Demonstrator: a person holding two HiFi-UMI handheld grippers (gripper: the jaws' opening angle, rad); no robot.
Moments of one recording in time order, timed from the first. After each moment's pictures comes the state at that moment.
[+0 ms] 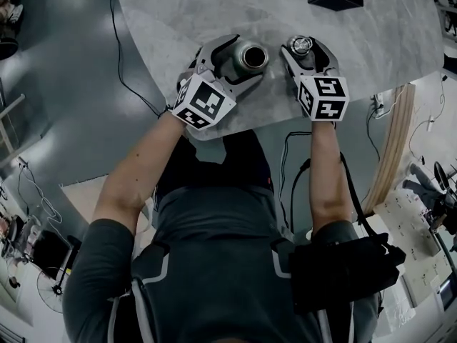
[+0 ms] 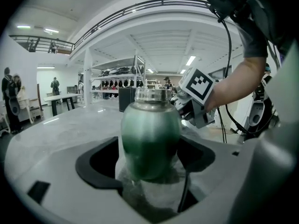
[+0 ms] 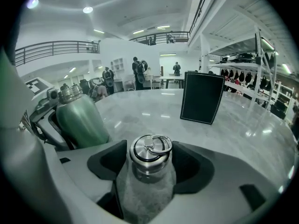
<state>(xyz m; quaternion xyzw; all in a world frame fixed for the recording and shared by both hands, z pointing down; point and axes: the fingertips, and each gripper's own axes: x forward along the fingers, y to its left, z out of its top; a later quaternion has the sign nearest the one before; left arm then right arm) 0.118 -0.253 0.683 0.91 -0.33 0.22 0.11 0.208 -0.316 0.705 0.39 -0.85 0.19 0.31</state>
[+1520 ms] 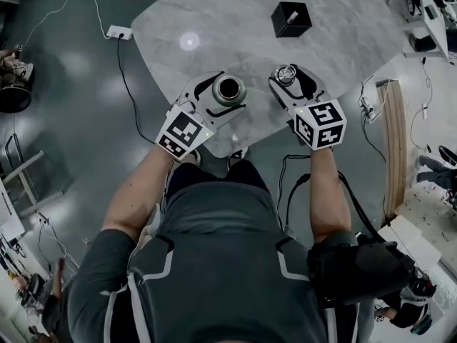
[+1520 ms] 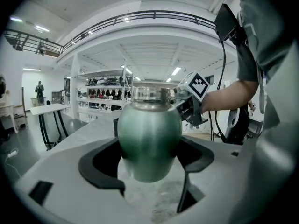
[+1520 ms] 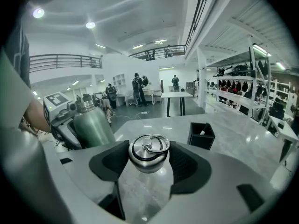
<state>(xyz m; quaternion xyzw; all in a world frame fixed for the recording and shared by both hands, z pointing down) 0.078 -0.219 0.521 0.95 -0.24 0.18 0.08 0.176 -0.267 0.521 0.40 -0.87 0.18 0.23</state>
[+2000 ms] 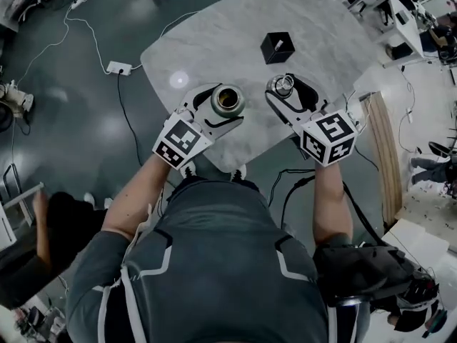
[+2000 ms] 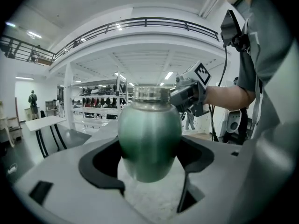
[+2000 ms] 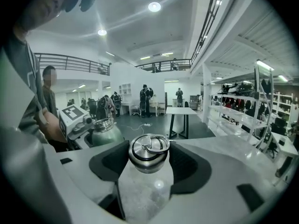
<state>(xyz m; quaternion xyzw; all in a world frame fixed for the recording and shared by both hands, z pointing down) 0.056 -0.214 0.425 0.96 -0.21 0.17 0.03 0.139 -0.244 0.371 0.40 -0.89 0.11 0.18</state>
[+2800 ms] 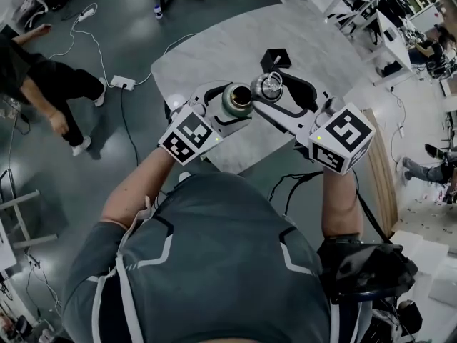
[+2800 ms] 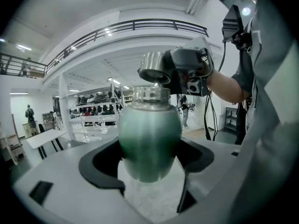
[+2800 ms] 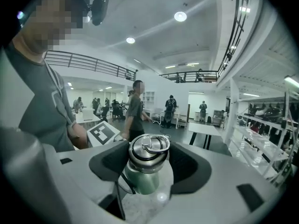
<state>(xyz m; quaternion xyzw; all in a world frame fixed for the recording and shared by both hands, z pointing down) 0.046 -0.171 0.369 0.96 -0.19 0.17 -0.03 0.046 -0.160 0.244 0.28 -0.95 0.01 0.16</state>
